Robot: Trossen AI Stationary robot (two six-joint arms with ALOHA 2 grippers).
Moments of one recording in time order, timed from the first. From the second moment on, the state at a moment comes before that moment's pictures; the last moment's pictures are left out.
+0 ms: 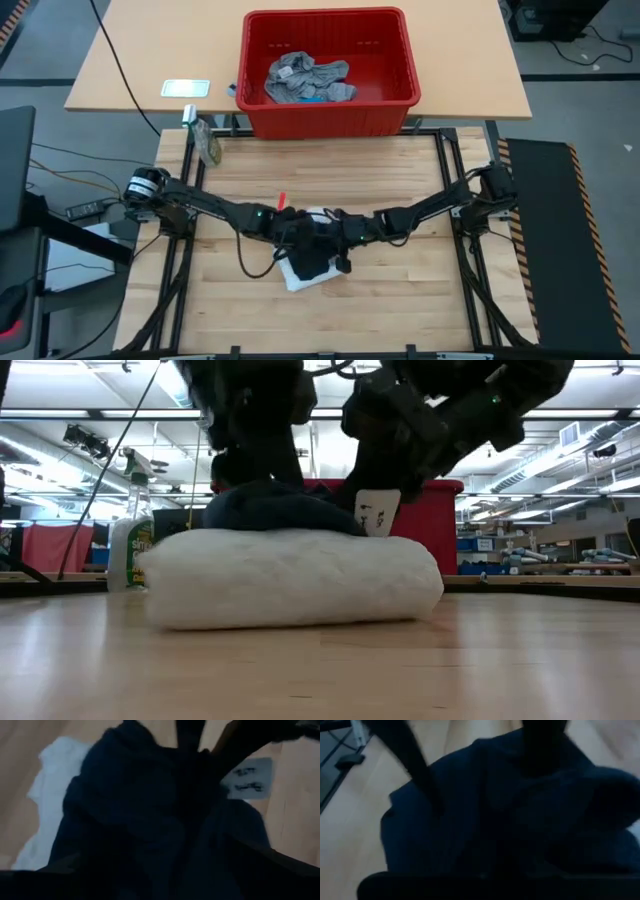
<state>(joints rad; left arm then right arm) -0.22 1.68 1.18 -0.50 -0.17 -0.57 0.17 1.77 0.89 0.30 0.04 0.24</state>
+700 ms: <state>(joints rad) -0.49 1.59 0.99 -0.74 -0.18 -0.67 0.14 1.33 0.89 0.01 0.21 0.17</state>
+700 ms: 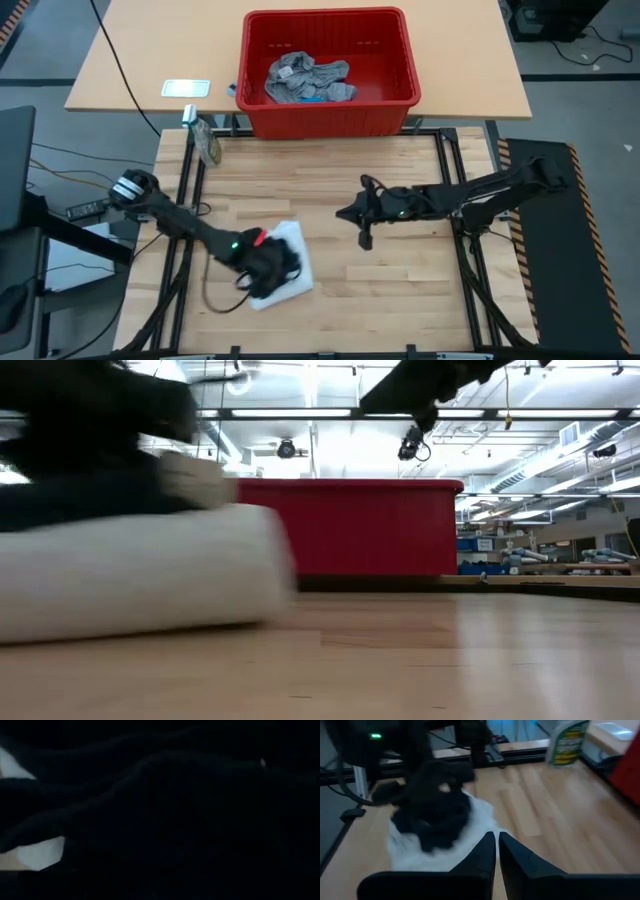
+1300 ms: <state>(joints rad) -0.84 1.24 0.99 -1.04 -0.03 -1.12 0.10 1.17 0.89 -0.08 0.27 0.15</state>
